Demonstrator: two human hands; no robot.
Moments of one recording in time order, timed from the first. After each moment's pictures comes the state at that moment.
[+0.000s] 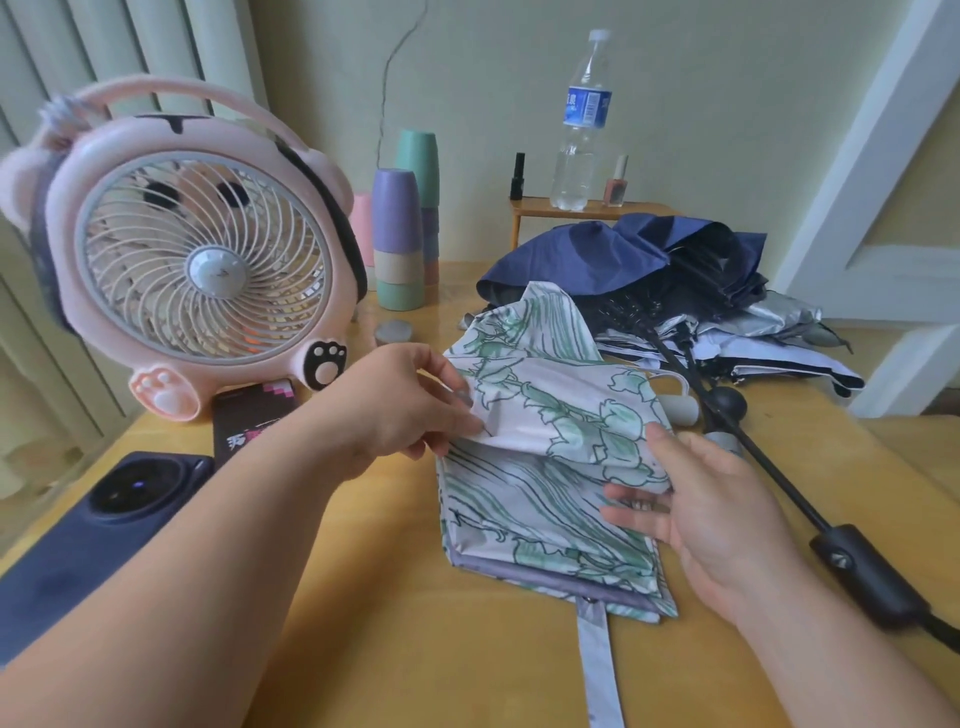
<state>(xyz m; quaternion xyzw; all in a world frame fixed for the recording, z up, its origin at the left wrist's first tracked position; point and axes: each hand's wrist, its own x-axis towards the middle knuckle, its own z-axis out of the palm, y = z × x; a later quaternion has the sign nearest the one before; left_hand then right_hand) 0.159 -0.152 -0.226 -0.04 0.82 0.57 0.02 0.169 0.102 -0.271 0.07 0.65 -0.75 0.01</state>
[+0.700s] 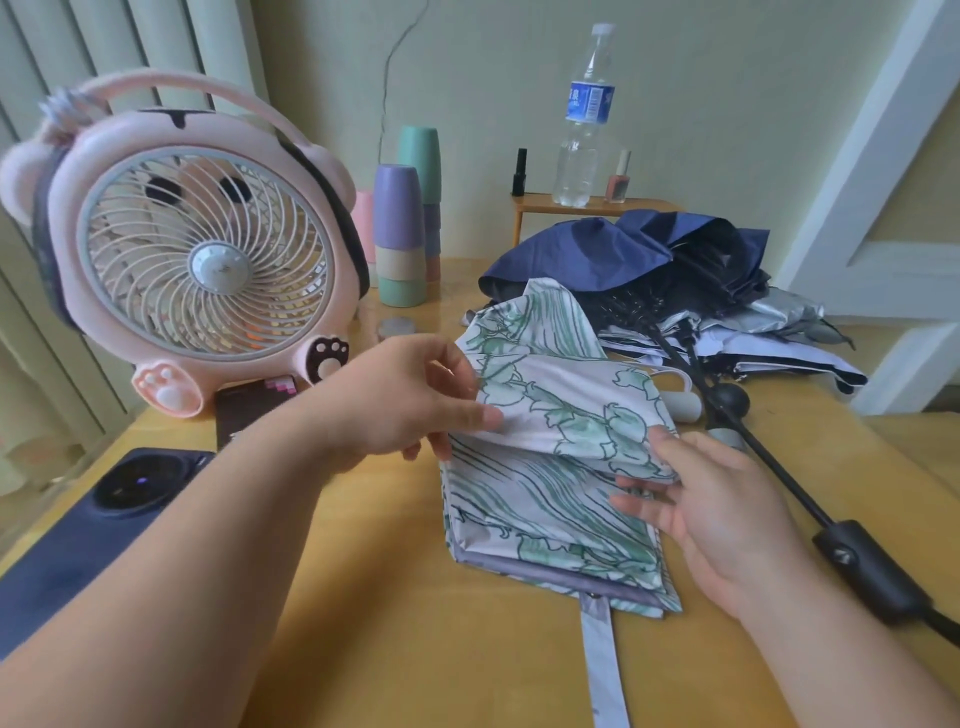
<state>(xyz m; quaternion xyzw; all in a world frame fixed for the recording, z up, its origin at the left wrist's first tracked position) 0.166 -0.155 -0.220 0.04 0.86 0.51 0.01 0.160 0.108 -0.282 0.08 0.63 -0.77 -0.01</state>
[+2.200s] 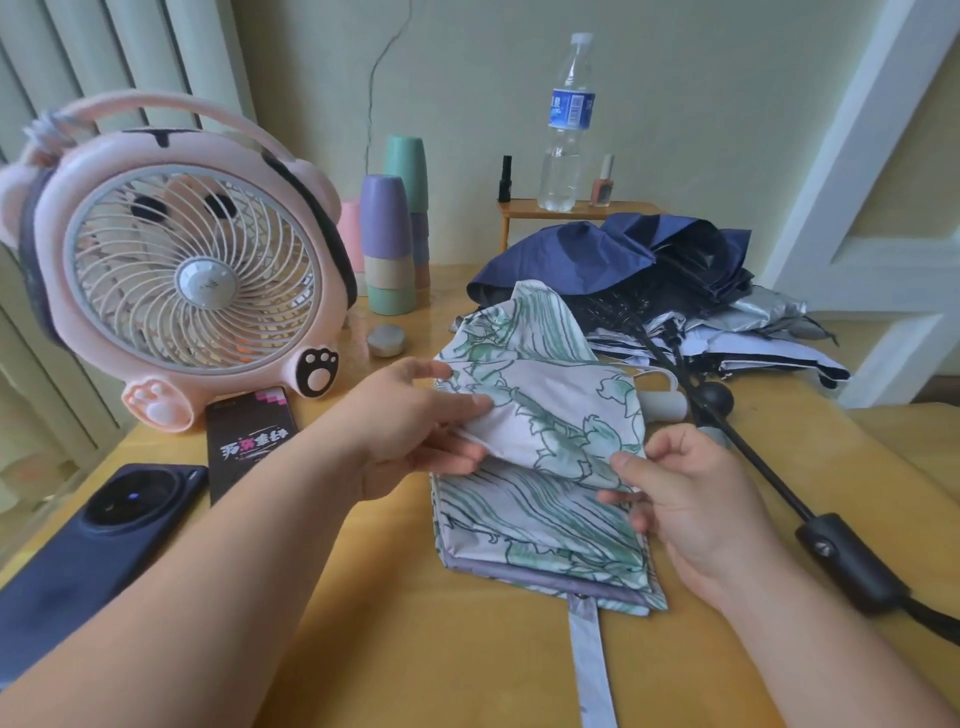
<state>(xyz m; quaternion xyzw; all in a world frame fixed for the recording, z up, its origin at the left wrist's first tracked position) 0.164 -0.133 -0.228 -0.11 0.66 0.74 0.07 0.165 0.107 -0.278 0.05 0.68 -0.73 -0.02</state>
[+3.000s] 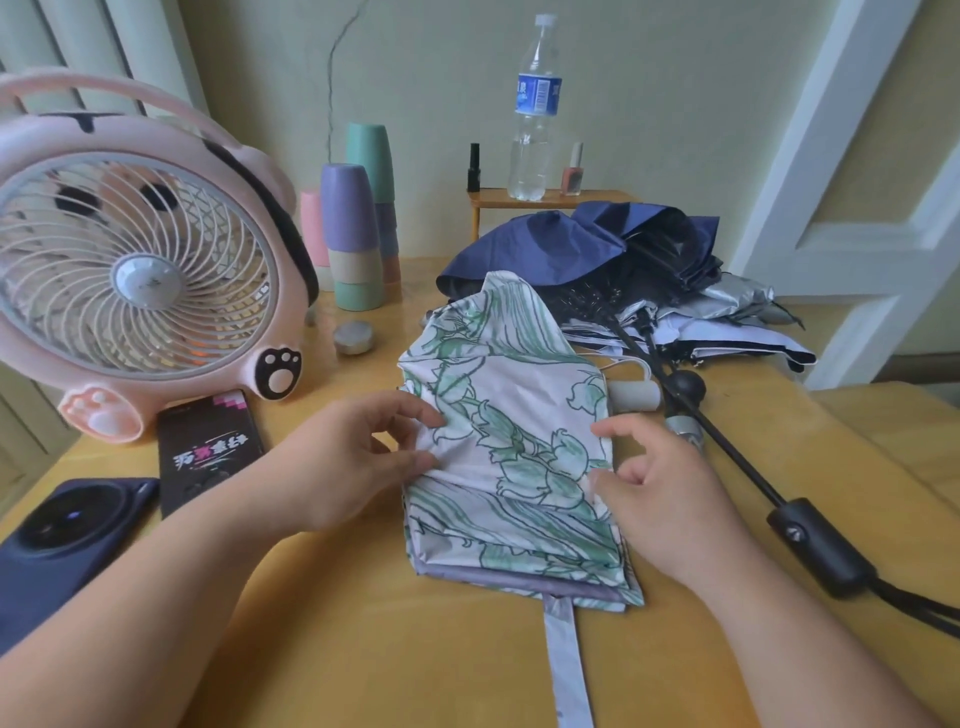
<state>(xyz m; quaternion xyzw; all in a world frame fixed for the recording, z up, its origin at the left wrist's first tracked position) 0.167 -0.168 -0.268 0.09 0.89 0.45 -0.03 0.165 0.122 -0.281 -0.04 0.89 -0.45 -0.05</state>
